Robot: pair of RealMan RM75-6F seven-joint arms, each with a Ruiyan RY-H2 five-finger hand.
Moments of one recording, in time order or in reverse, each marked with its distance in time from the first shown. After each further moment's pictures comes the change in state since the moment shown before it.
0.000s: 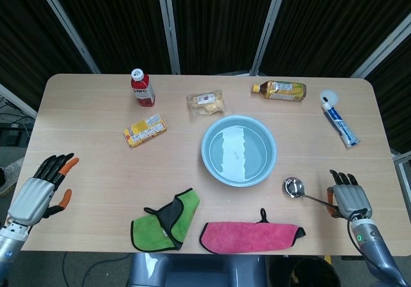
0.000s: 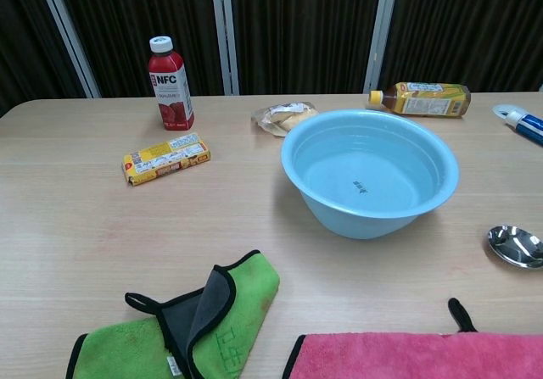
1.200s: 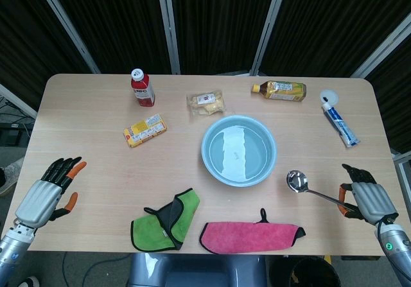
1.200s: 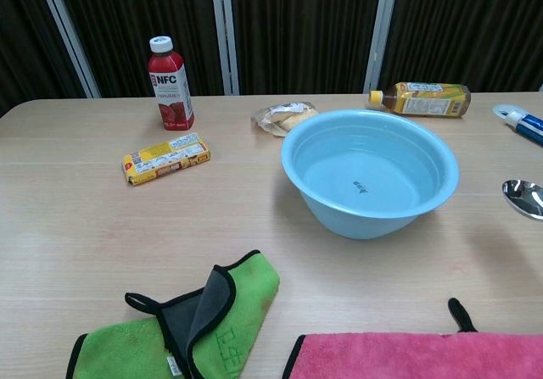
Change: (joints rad) left arm -0.006 -0.015 0.015 -0.011 0.022 -0.008 0.037; right arm -0.050 0.240 -0.016 -0.129 -0.232 0.059 0.378
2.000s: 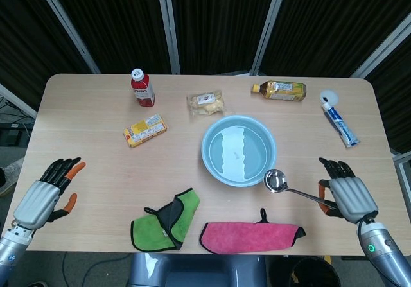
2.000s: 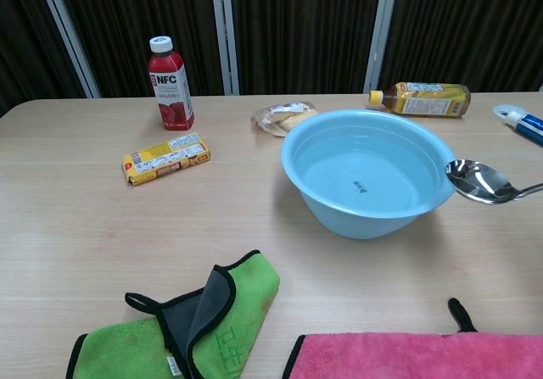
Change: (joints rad) left arm 0.003 0.018 0.007 -0.002 0.017 0.024 -0.049; right arm 0.061 0.074 0.028 -0.286 0.047 0.036 -0.261
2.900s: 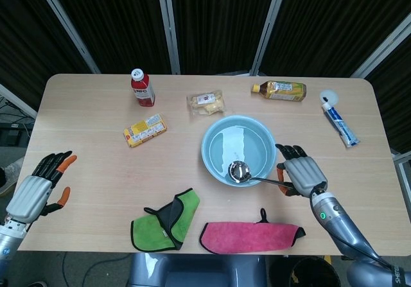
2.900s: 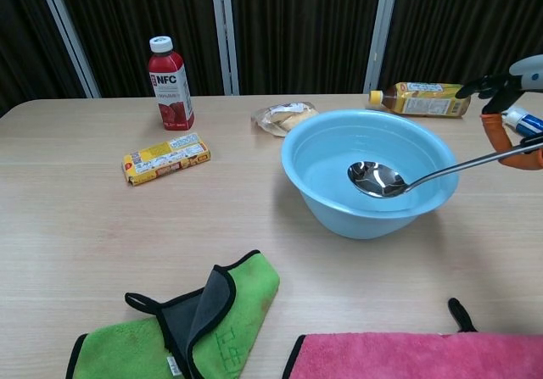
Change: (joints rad) left arm -0.010 0.007 -0.025 0.022 -0.057 -0.027 -0.052; right arm 0.301 -0.195 0.083 0.052 0.359 -0.135 -0.191
